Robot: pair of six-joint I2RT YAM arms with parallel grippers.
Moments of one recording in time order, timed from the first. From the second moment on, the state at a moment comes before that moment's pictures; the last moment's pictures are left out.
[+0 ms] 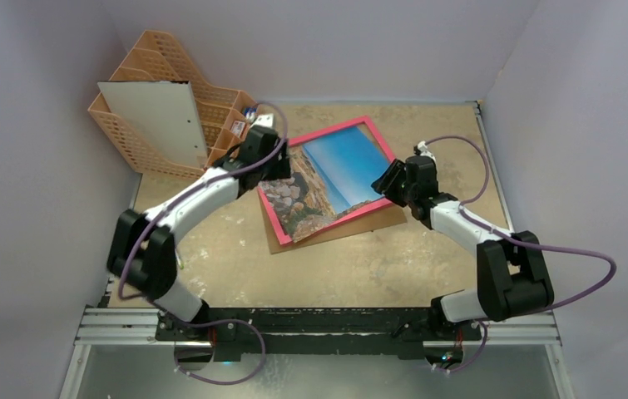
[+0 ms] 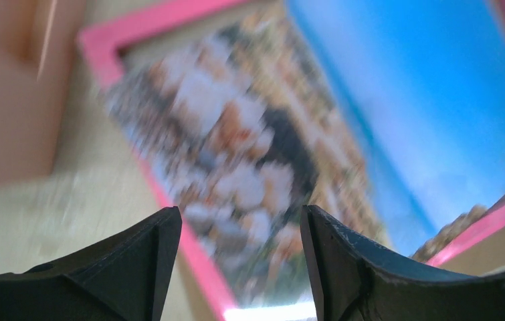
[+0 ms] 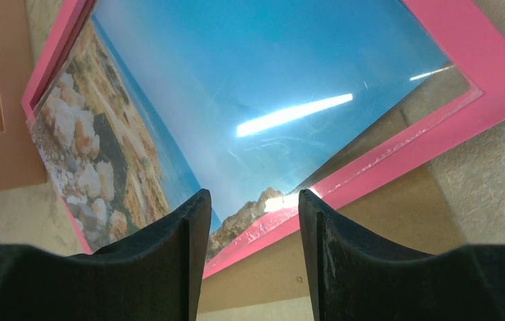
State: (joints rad) left arm -0.50 1.50 1.11 -0.36 -0.26 -0.49; right arm 0.25 1.41 0.74 0.02 -0.03 0.74
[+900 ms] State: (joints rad) left arm -0.35 2.48 2.16 -0.37 0.16 0.09; right arm 0.25 1.36 0.64 0.02 -0.18 0.72
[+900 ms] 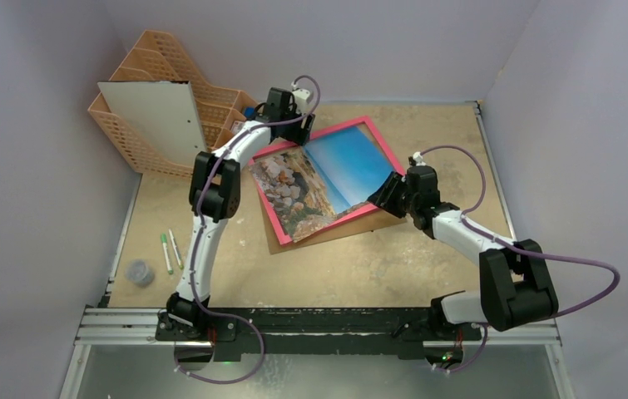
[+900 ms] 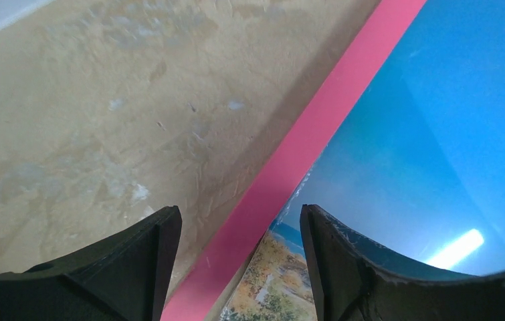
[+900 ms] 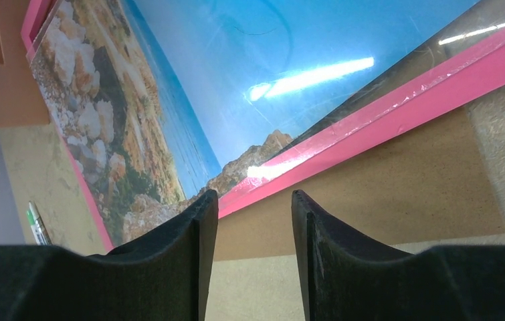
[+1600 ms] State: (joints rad) left arm -0.33 2.54 2.17 -0.37 0.30 0.16; right arm 0.25 1.36 0.64 0.02 -0.18 0.75
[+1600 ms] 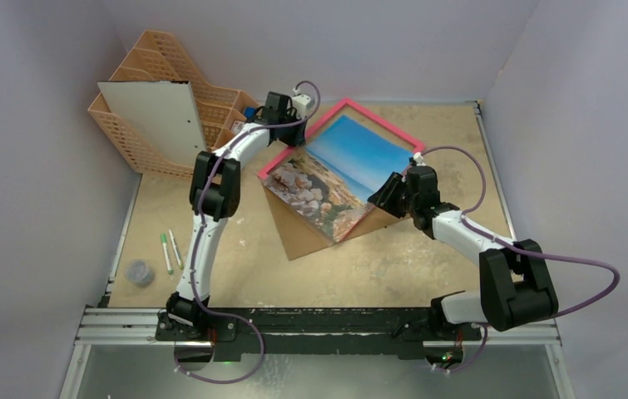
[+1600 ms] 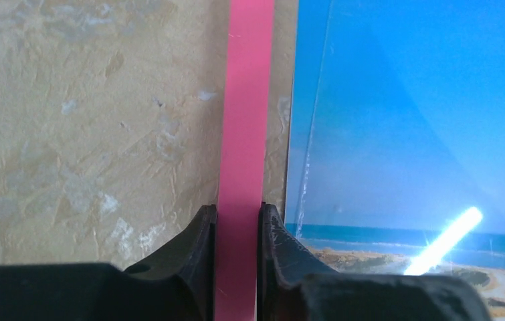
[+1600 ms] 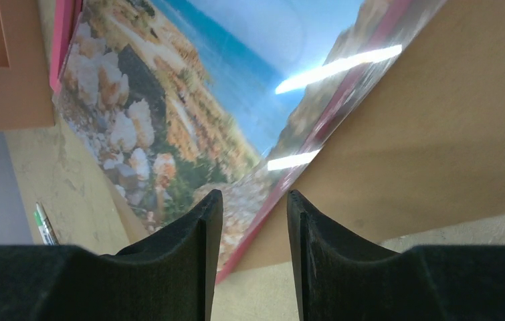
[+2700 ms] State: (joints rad) left arm -0.41 2.03 1.79 -0.63 0.02 0.06; right arm 0.26 1.30 0.68 0.06 -0.31 0.86
